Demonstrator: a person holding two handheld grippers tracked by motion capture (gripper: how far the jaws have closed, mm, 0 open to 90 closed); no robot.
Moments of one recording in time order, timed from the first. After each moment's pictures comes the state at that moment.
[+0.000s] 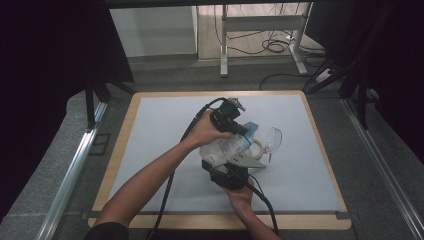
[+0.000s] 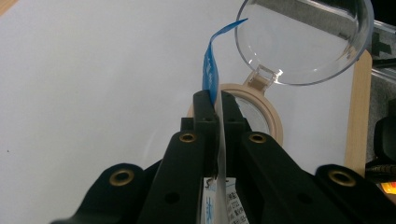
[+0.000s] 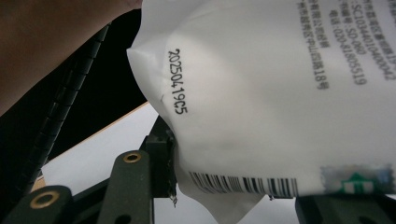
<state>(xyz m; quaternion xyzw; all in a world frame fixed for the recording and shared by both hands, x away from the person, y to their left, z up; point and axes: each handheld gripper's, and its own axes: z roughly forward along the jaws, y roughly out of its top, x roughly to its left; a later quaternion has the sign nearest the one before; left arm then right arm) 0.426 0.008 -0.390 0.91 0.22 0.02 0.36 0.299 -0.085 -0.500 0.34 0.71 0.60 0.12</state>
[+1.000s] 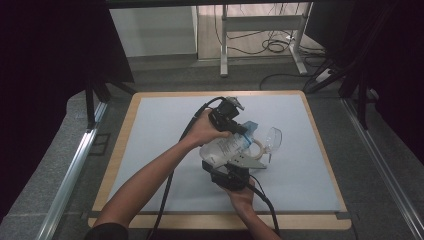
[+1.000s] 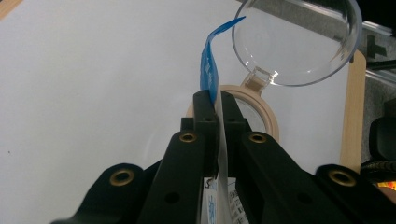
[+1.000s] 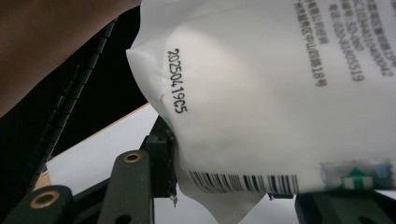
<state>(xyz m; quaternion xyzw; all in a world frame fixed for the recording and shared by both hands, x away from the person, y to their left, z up) 0.426 0.012 -0.387 0.90 0.22 0.02 0.37 0.297 -0.088 -0.500 0.33 0.71 0.61 0.12</state>
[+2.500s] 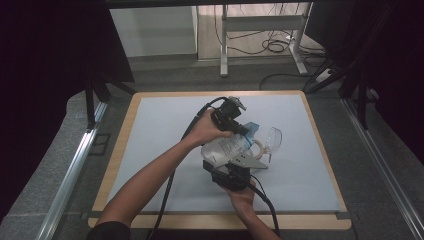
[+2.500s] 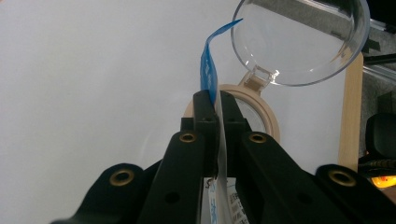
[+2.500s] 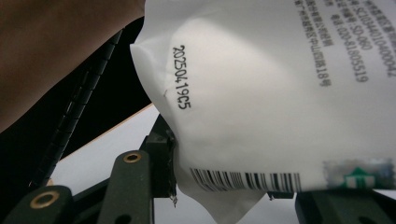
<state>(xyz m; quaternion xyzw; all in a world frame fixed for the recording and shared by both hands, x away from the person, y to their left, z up) 0.431 0.006 -0.392 0.91 0.21 0.00 0.36 0.295 -0.089 -0.497 0.35 0.71 0.61 0.12</state>
